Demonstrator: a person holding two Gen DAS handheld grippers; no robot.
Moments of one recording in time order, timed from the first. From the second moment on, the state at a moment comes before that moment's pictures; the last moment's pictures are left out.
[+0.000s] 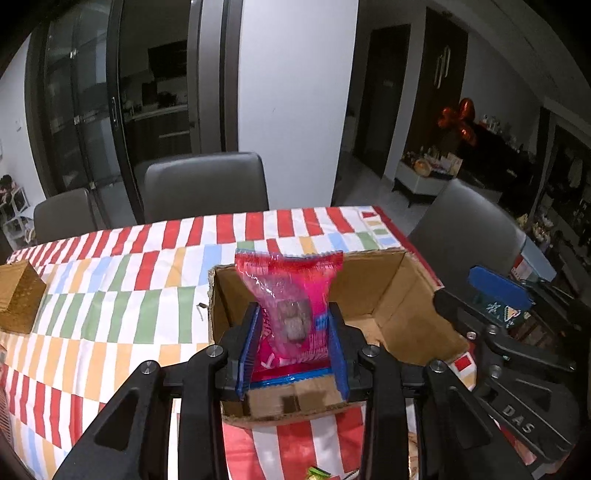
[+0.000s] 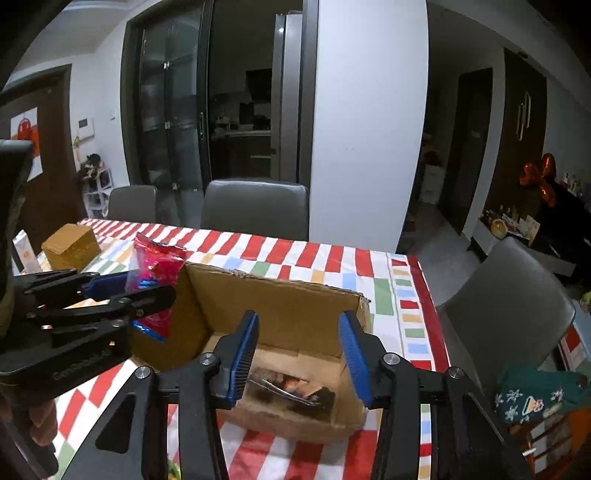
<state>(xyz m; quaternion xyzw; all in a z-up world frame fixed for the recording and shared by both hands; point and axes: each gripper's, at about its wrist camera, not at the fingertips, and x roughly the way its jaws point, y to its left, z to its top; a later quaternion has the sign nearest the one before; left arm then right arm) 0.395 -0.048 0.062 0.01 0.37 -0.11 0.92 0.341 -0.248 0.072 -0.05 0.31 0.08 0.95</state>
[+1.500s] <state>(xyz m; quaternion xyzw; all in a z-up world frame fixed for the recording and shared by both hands) 0.170 -0.056 0.021 0.09 0.33 -0.15 0.93 0.159 -0.266 0.019 -0.02 0.36 0.11 0.93</state>
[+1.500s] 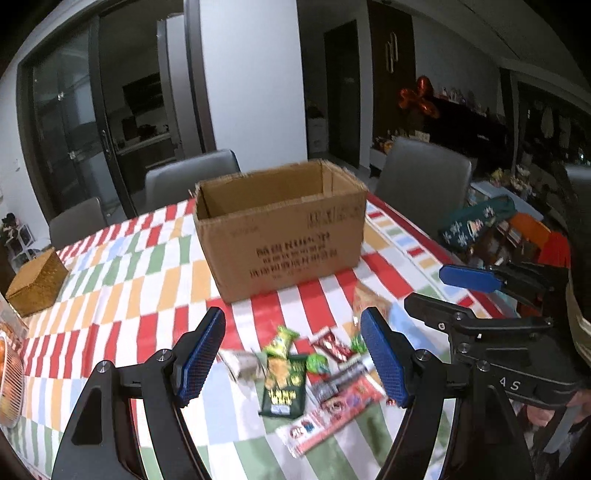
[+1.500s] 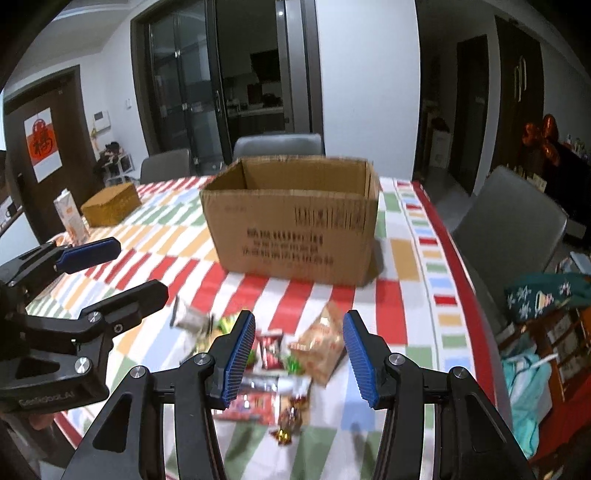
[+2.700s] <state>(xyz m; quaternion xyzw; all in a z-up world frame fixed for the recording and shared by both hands) 0.176 -0.078 -0.115 0.16 0.47 -0.24 0.83 0.151 -0.262 -0.095 0.01 0.50 0.10 0.86</state>
